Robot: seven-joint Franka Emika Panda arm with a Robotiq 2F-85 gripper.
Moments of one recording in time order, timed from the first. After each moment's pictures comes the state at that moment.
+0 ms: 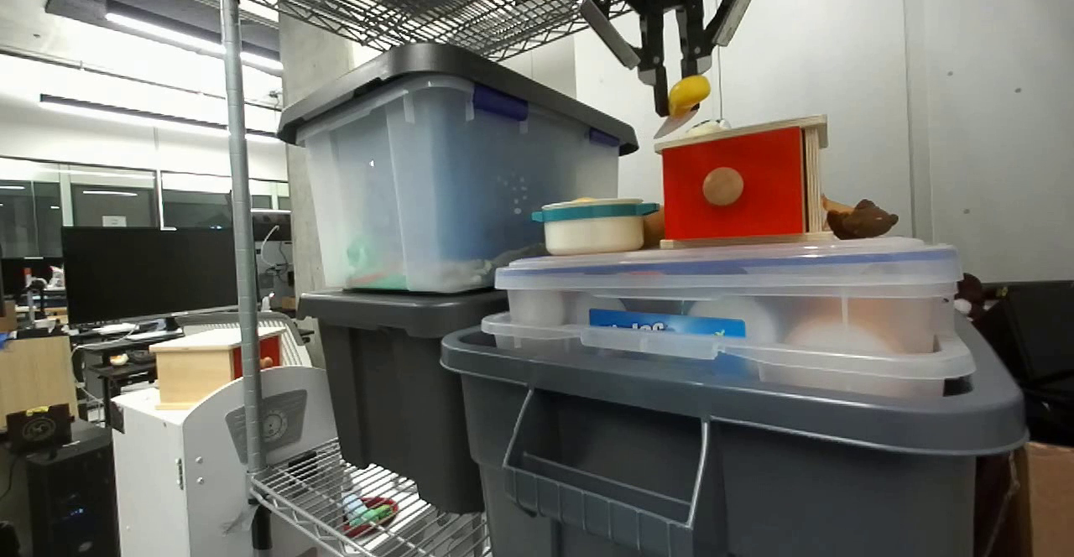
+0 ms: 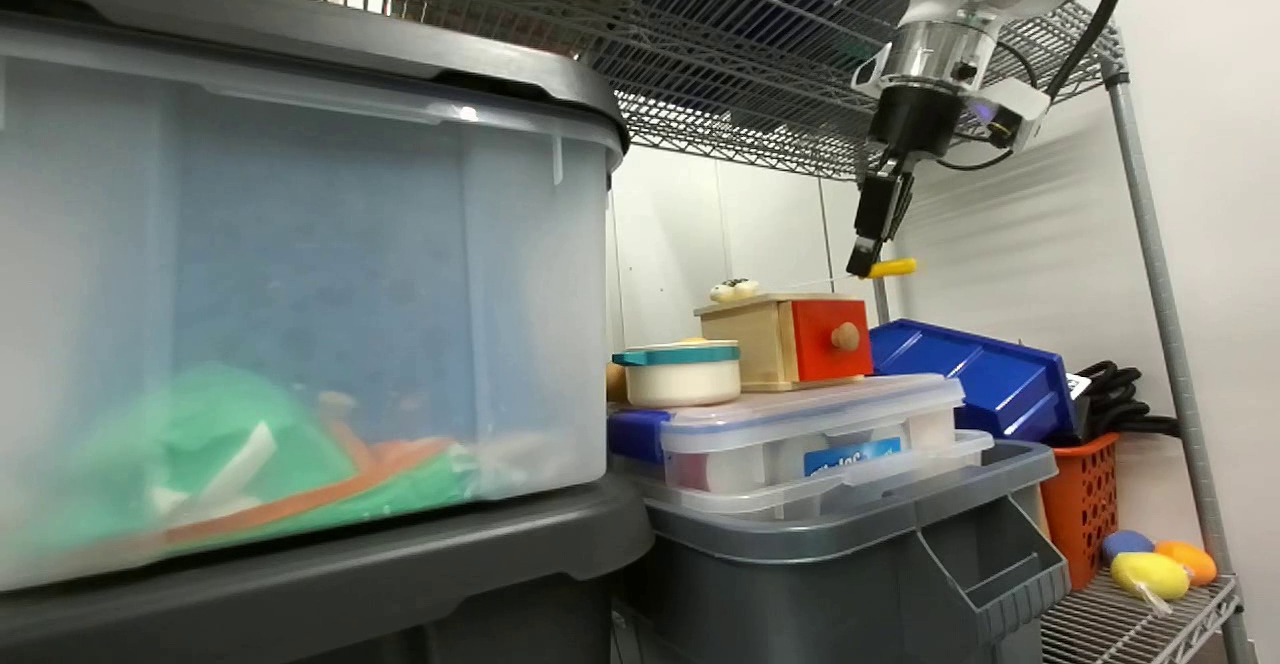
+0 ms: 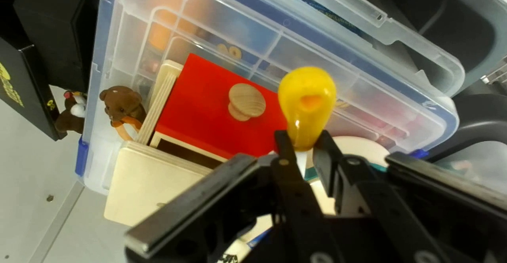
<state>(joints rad) -0.09 -0.06 -0.14 -2.02 0.34 2.37 -1.02</state>
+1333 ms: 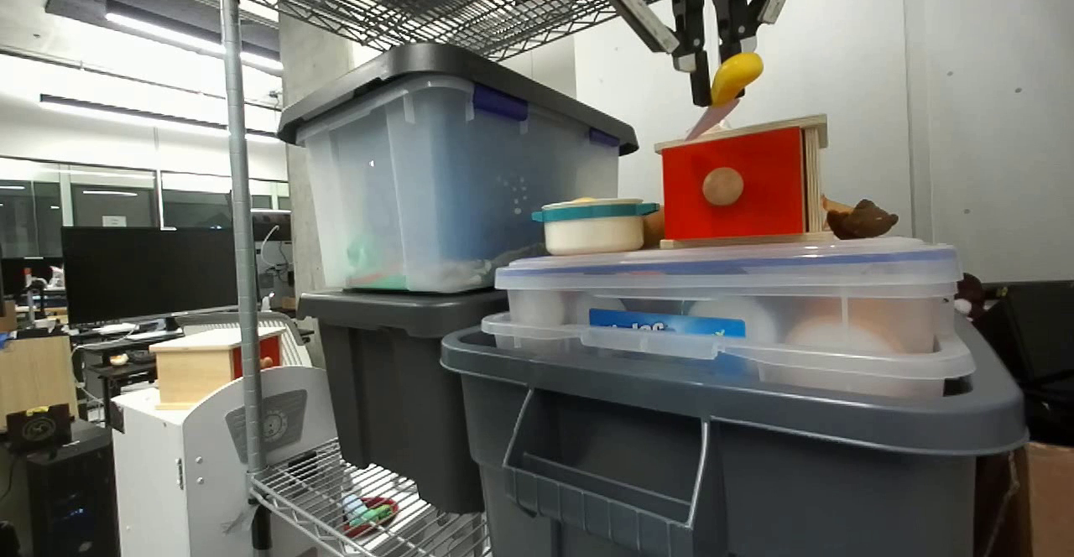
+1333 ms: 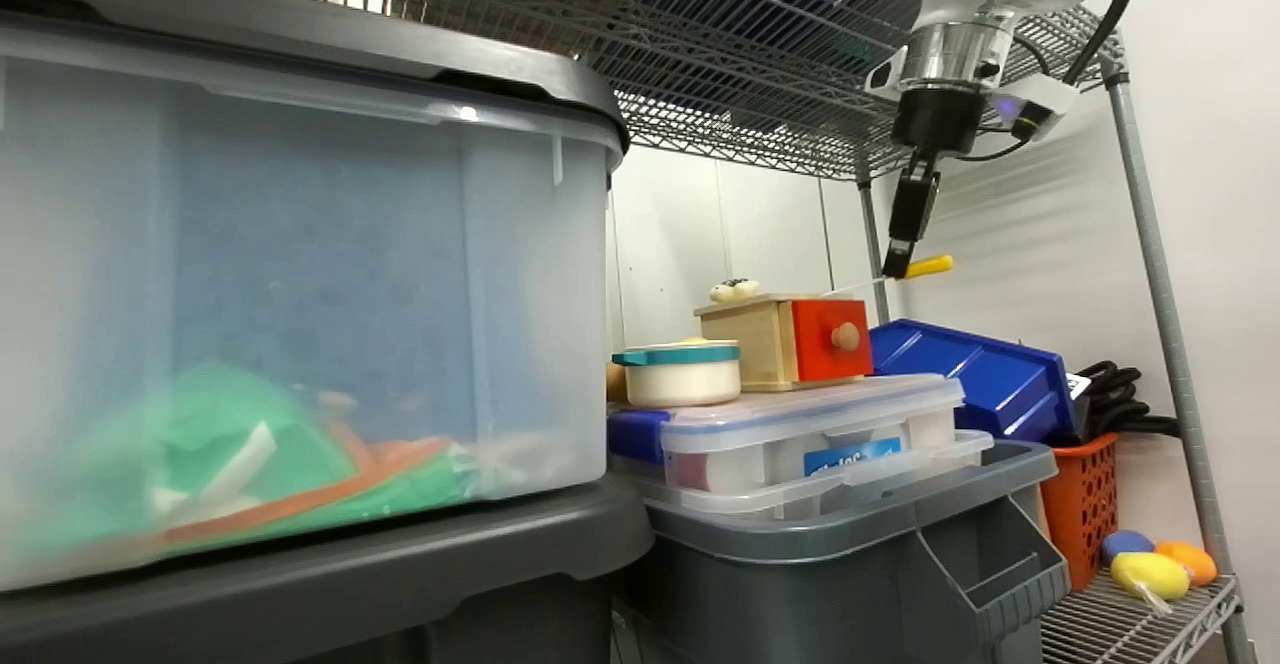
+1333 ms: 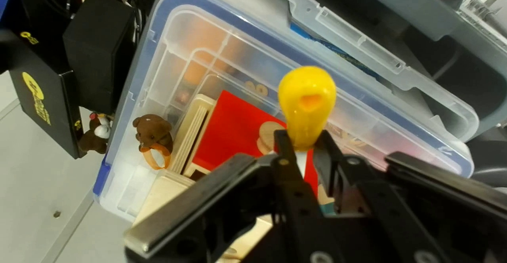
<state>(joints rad) -0.11 -0.06 -0.16 -2.00 0.22 2.34 -1.02</state>
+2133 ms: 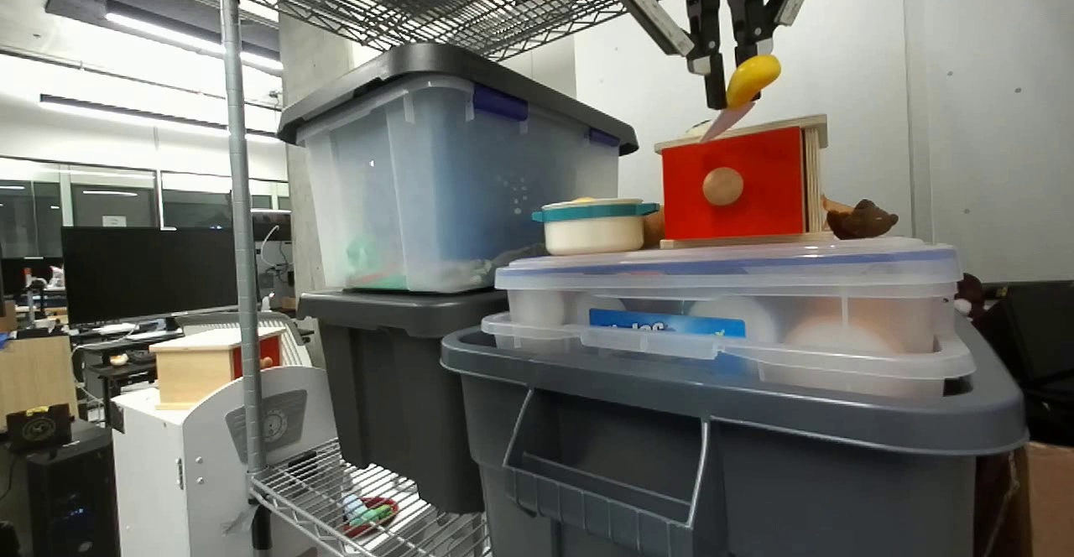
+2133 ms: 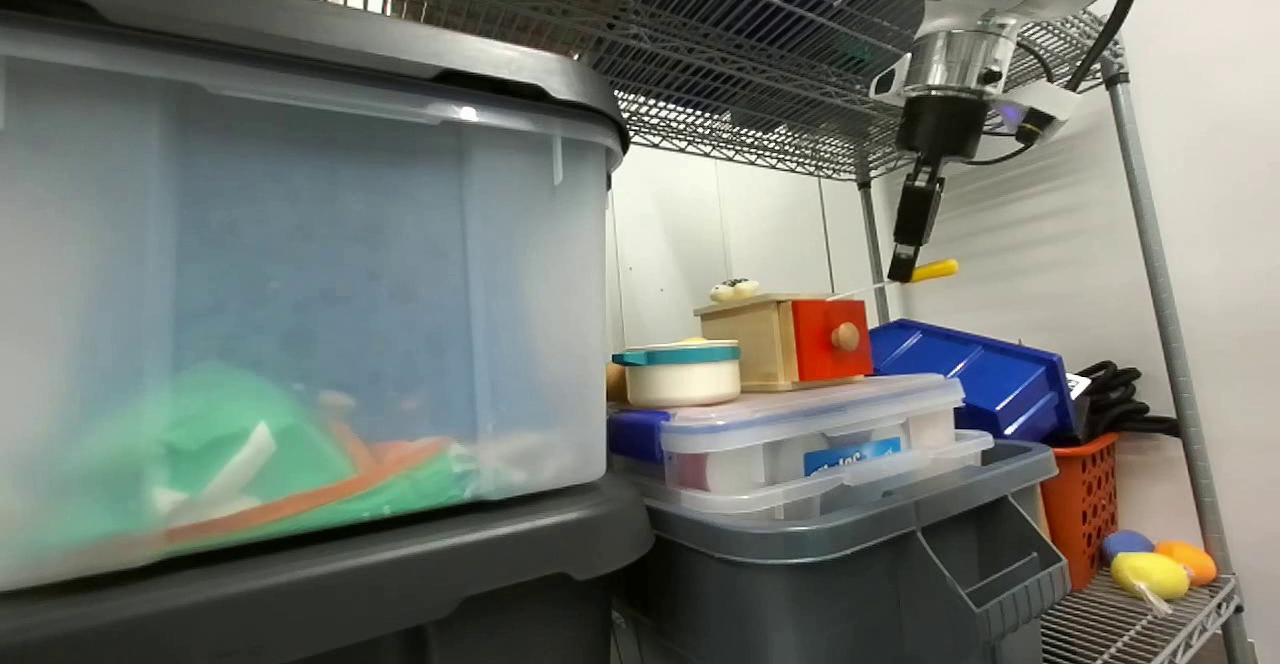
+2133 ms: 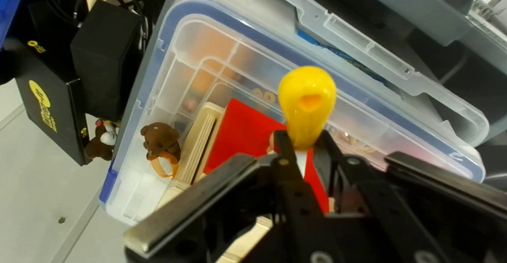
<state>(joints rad) -0.13 -0.04 -0.16 -1.99 0.22 2.34 -1.02</state>
